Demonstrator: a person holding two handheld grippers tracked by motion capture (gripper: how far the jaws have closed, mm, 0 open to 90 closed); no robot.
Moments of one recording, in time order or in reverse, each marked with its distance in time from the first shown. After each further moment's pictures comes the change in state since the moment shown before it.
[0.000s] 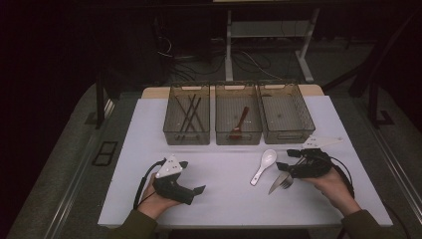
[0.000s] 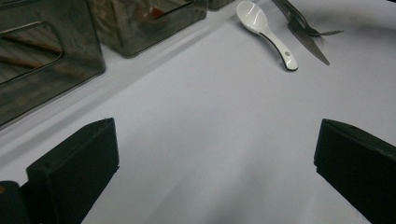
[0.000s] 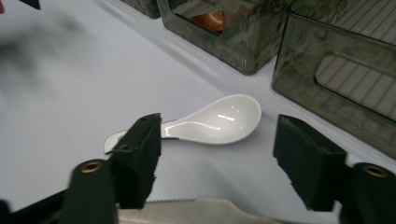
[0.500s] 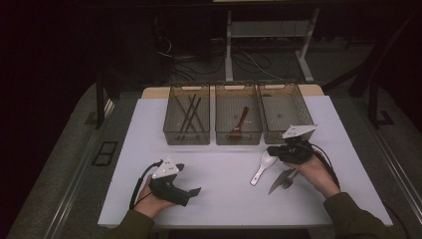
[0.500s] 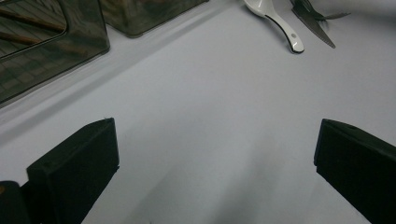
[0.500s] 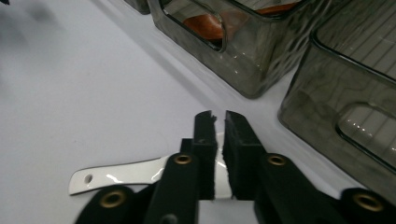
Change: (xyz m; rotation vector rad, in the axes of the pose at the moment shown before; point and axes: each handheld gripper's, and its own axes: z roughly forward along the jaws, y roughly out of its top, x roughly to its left) left arm 0.007 -0.009 -0.001 0.033 -0.016 -0.002; right arm -0.007 0.030 0.045 0.075 0.005 -0.058
